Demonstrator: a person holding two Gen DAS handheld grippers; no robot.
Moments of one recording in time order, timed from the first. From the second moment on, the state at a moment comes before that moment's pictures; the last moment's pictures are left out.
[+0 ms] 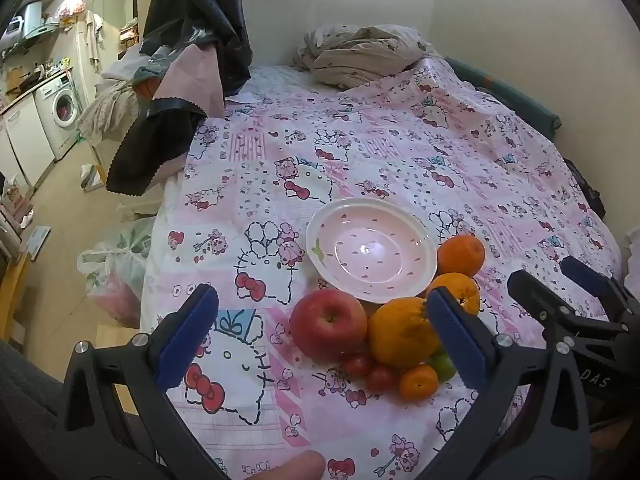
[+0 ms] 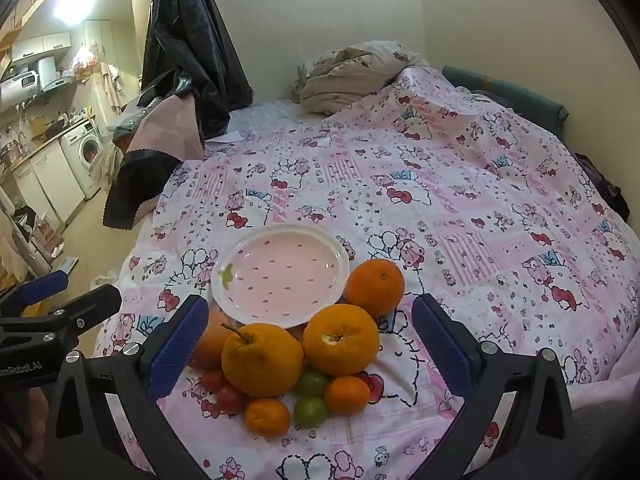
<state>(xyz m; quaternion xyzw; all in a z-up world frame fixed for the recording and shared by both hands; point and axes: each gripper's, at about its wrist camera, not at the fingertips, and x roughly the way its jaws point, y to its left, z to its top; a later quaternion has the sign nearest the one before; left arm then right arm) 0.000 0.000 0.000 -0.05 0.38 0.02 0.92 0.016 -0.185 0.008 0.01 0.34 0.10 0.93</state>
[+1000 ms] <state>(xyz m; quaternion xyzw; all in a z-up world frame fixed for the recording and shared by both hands) 0.001 -0.001 0.003 -0.05 0.38 0.02 0.92 0.016 -0.186 0.010 0.01 0.34 0.10 0.93</state>
